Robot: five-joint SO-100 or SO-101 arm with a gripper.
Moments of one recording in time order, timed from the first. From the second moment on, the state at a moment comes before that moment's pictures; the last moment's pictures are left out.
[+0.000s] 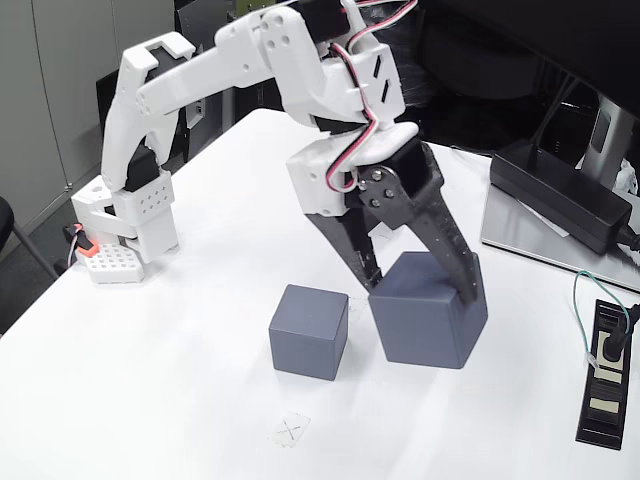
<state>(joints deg) 15.0 70.6 41.0 90.6 -12.7</state>
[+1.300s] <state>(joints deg) 11.7 100.2 83.8 90.6 -25.5</state>
